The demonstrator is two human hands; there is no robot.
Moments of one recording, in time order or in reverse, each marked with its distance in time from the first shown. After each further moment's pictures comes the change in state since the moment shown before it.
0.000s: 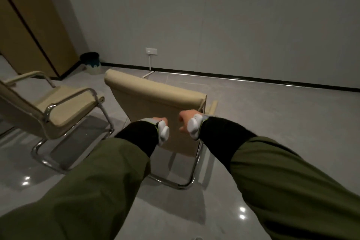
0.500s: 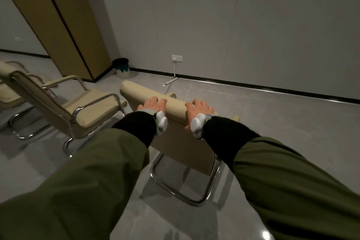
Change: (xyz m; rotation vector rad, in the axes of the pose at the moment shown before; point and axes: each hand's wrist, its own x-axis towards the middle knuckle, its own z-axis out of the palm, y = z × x) left_hand 0.034 -0.009 -0.074 0.133 0.286 -0.220; right_hand 0.071 0.021 -0.037 -0.096 0.243 -0.049
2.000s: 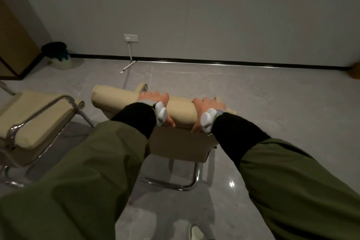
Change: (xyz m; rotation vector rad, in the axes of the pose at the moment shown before) left_hand 0.138 -0.029 0.016 0.139 -0.094 0.425; right_hand 0.056 -0.012 0.013 -0.088 -0.150 0.361
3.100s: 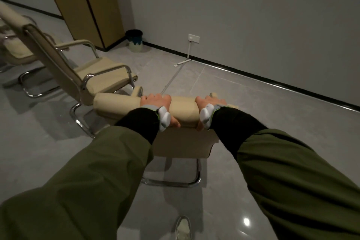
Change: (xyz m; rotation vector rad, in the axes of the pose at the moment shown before) left_hand -0.149 0.070 0.047 -0.177 0.076 -0.524; right_hand -0.068 0.000 -0.004 -0.099 -0.060 -0.439
